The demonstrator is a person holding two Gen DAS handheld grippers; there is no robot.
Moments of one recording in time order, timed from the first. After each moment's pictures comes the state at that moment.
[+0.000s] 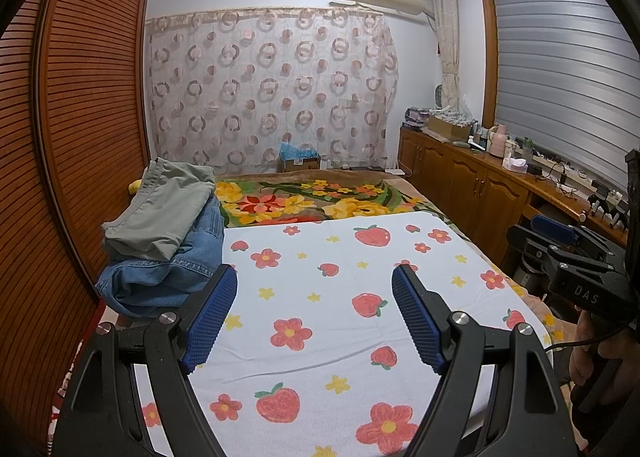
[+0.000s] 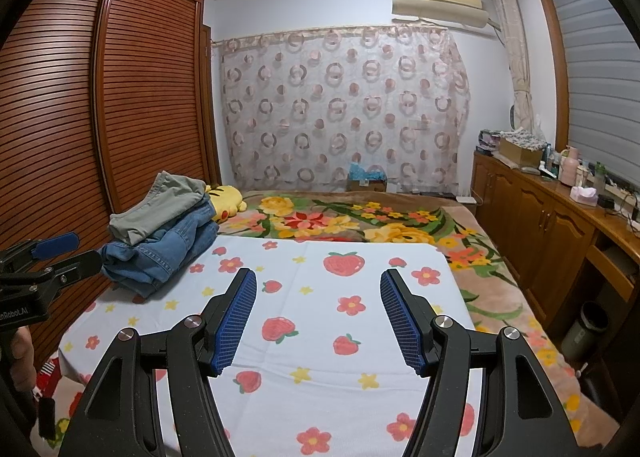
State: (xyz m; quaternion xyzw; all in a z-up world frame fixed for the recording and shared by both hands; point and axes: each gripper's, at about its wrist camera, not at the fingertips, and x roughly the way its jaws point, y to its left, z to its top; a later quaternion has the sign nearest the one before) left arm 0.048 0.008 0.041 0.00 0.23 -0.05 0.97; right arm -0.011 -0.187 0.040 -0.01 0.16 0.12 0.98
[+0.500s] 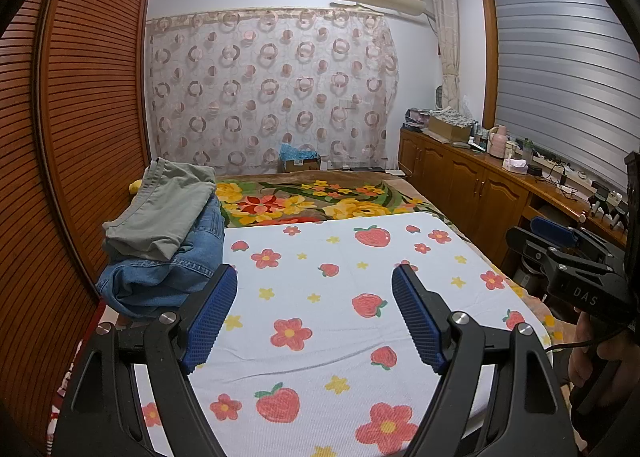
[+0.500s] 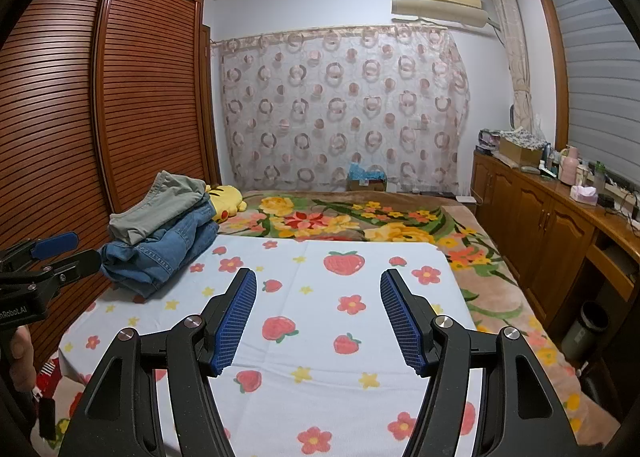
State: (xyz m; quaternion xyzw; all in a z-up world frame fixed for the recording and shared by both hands) left arm 0.048 0.008 0.039 0.00 0.23 -0.05 0.97; right arm -0.011 -0.187 0.040 0.00 0.16 0.12 0.98
